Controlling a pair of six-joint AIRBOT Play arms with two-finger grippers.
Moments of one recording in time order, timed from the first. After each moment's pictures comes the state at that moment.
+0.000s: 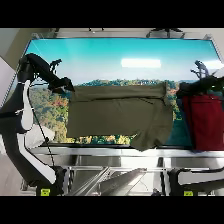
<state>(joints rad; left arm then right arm) 0.12 -1.91 1.85 -1.98 1.68 1.74 -0.31 -1.56 1.42 -1.17 1.30 1.28</state>
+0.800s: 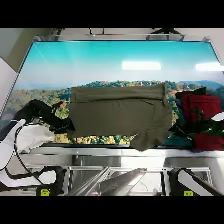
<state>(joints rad) 0.18 -1.46 0.79 -2.00 1.30 1.88 -0.47 -1.16 0.62 -1.02 1.25 1.35</state>
